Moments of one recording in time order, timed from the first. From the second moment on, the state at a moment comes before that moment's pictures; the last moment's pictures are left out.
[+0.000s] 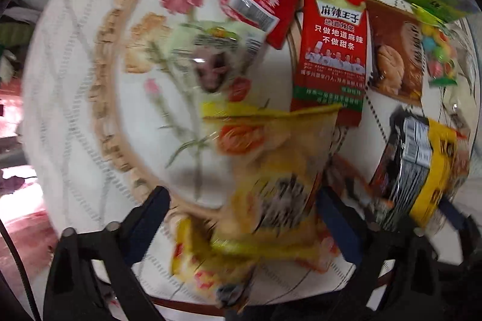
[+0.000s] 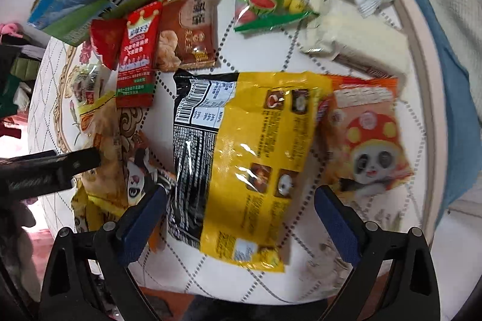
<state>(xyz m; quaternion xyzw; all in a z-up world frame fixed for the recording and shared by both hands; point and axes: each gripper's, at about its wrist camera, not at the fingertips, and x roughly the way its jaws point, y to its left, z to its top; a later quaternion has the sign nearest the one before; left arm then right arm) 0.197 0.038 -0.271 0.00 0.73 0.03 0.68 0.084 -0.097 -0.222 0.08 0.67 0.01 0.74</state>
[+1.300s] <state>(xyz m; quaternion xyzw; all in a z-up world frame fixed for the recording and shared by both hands) 0.082 0.091 -0.242 -0.09 0.71 0.05 0.70 0.076 -0.061 -0.266 0.02 0.68 0.02 0.74</state>
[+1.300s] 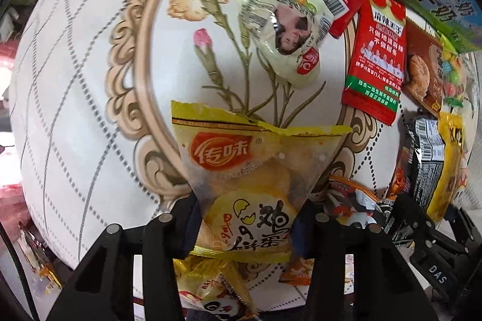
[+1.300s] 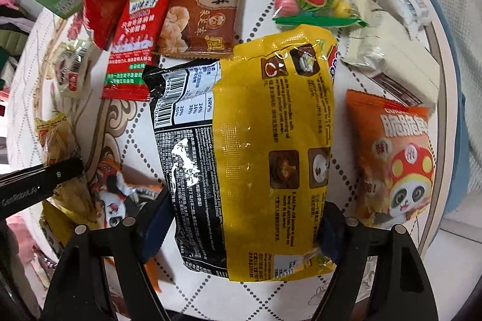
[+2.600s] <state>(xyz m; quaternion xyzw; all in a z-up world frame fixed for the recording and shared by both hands) 0.365 0.035 -0.094 -0.14 0.67 -0.01 0.73 0.360 -0.099 -0.117 0.07 0.61 0.13 0.78</state>
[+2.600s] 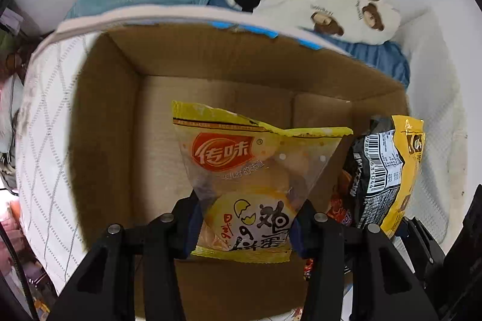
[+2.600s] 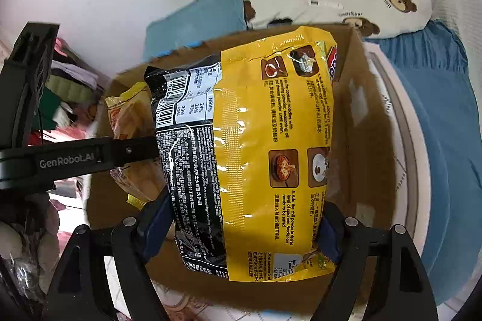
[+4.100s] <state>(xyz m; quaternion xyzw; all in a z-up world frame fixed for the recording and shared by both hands) 0.264 0.037 -0.018 -0.07 0.55 0.03 0.83 0.286 -0.107 -0.059 0.00 0.55 0.09 0.83</state>
